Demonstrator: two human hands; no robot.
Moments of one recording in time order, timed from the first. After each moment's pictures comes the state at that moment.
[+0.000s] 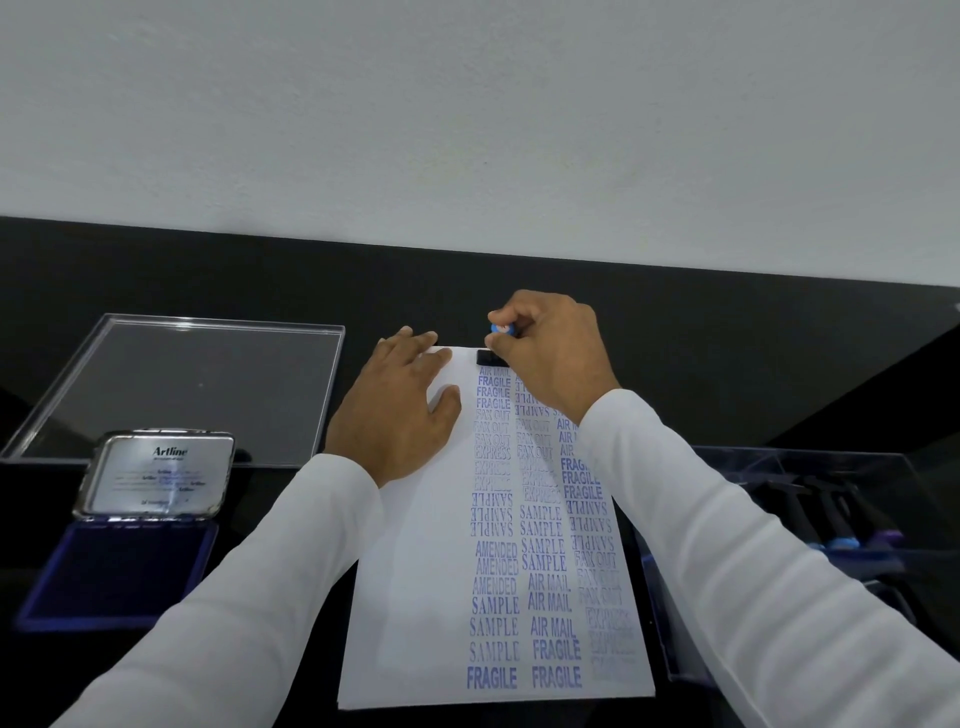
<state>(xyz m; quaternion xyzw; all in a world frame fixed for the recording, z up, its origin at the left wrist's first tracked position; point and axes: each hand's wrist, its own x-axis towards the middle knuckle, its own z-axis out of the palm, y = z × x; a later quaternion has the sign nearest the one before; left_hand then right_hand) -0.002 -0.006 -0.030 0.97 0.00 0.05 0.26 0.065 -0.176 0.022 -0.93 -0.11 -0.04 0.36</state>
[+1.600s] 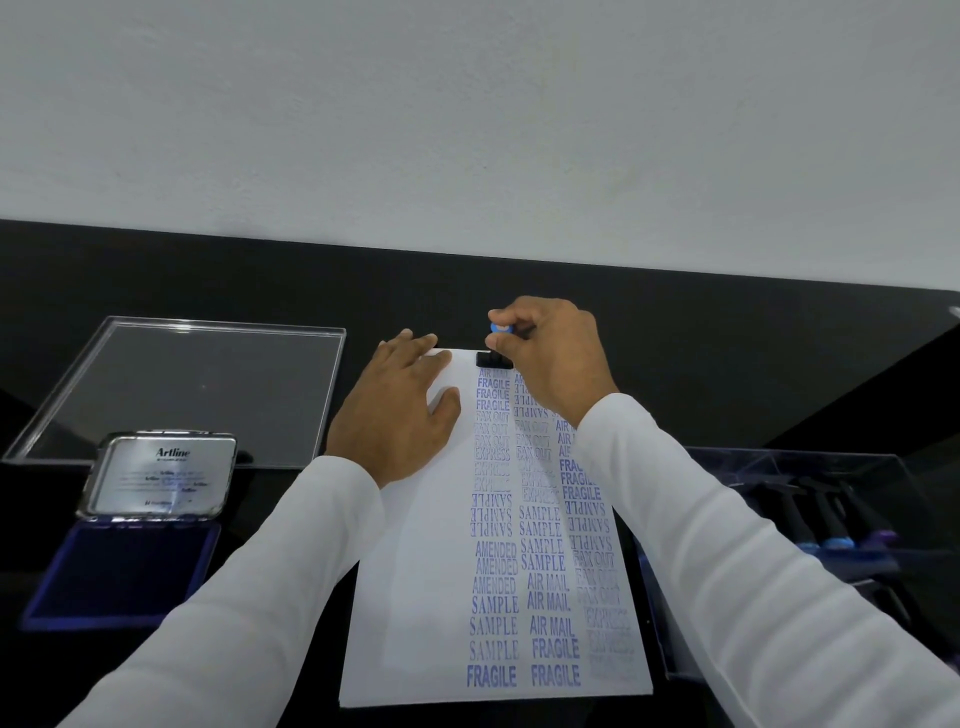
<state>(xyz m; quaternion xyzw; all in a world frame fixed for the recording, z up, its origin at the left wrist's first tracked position) -0.002 -0.005 -0.031 0.96 -0.01 0.05 0.26 0.061 -0.175 0.026 -0.92 -0.09 -0.02 0.38</state>
